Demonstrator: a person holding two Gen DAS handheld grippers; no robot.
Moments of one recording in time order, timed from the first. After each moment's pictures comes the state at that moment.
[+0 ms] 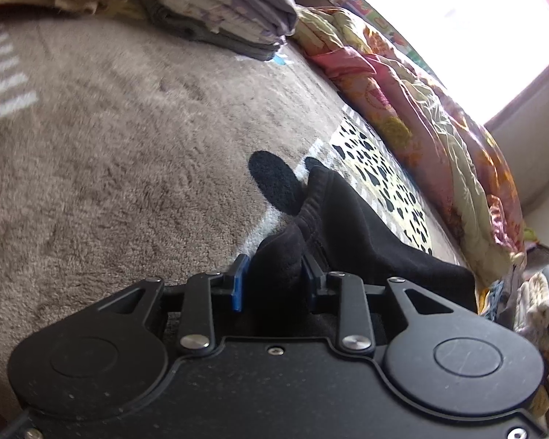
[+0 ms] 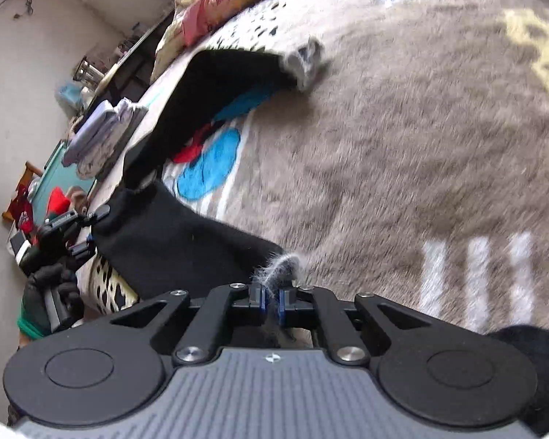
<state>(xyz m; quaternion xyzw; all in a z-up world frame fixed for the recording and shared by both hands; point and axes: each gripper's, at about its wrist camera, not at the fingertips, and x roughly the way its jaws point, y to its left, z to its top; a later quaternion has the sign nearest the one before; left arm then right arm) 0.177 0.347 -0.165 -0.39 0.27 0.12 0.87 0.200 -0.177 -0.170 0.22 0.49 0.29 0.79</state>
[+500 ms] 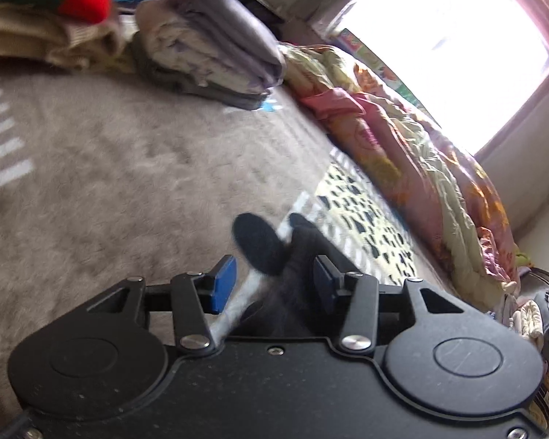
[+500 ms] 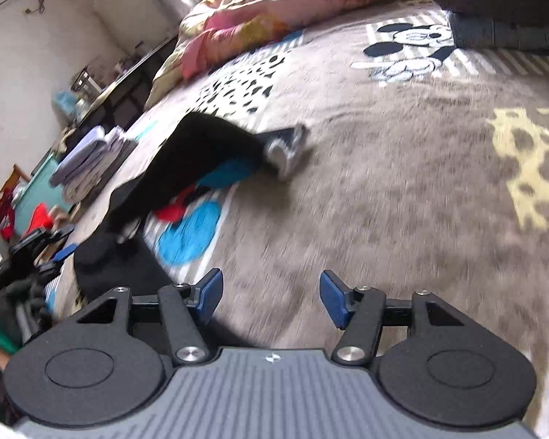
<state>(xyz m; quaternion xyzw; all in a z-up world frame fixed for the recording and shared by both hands) 0.189 0.358 -0.140 -0.38 0.21 0.13 0.89 0.248 -0.197 -0.140 0.17 0.43 0.27 0.84</state>
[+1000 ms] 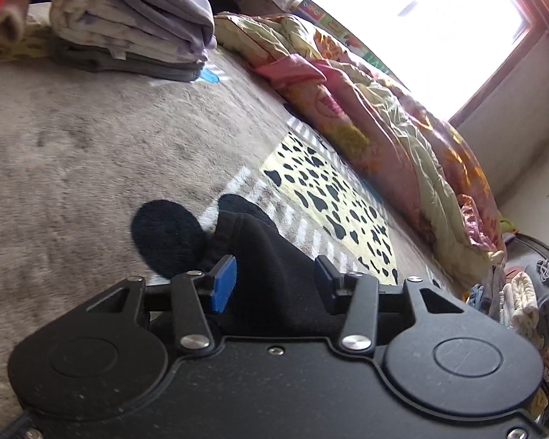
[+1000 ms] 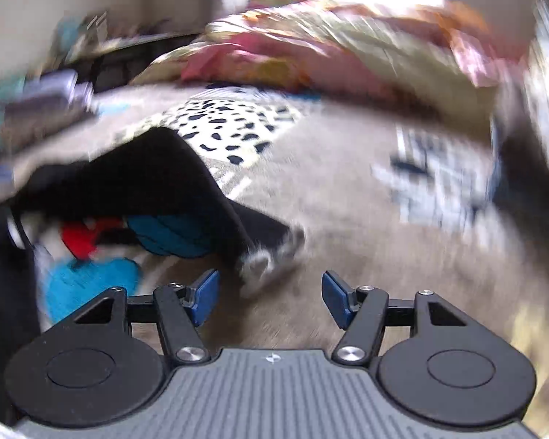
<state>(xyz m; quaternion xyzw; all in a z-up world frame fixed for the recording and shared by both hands) 0.258 0.336 -0.140 -0.36 0.24 0.08 0.90 0.308 -0.104 -0.156 -0.12 0.29 0.24 0.92</state>
